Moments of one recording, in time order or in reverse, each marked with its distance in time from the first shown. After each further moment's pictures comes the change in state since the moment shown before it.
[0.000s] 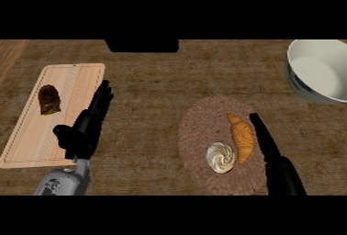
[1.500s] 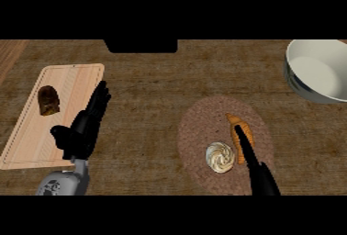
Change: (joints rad) left arm 0.020 -0.075 0.095 -0.005 -0.083 -0.088 0.004; right arm 0.170 0.097 -0.038 0.184 -0.213 -0.062 -0.349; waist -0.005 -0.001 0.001
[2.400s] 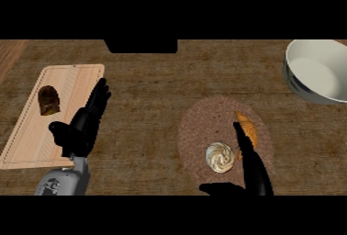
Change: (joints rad) left arm -0.015 -0.027 0.034 -0.012 -0.024 -0.034 0.029; right arm -0.067 0.011 -0.082 0.269 0.037 -0.059 -0.128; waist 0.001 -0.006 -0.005
